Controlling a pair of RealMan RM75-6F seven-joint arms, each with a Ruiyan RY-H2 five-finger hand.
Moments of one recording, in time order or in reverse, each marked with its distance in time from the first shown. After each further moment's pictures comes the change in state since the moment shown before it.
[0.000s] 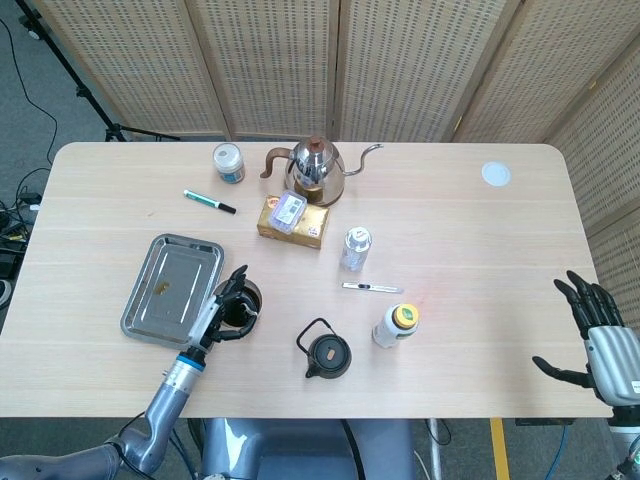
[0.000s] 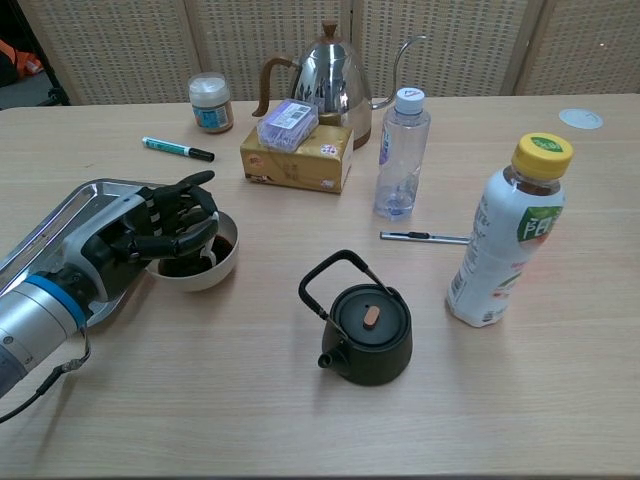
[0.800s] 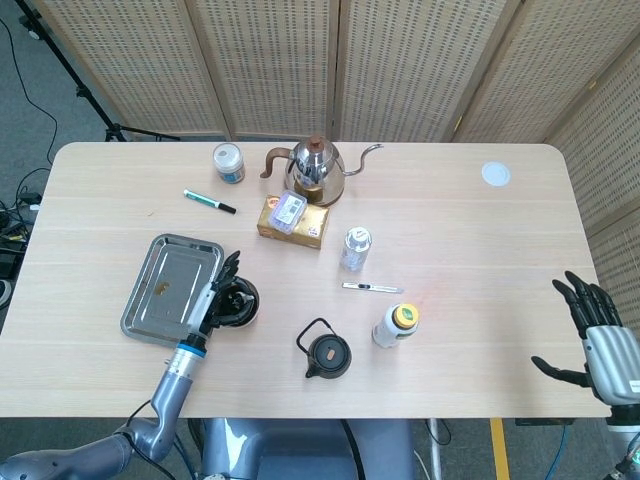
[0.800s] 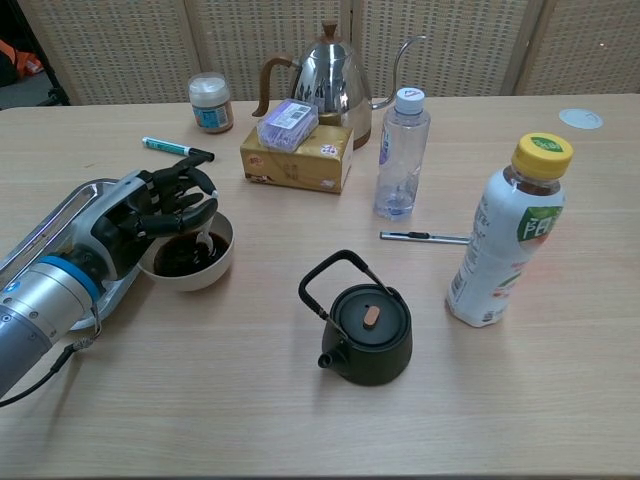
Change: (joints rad) left arm -0.038 -0.066 -0.068 0.113 -0.024 -0.009 -0.008; right arm 0.003 -0.004 0.000 0.003 0.007 -0.008 -0.005
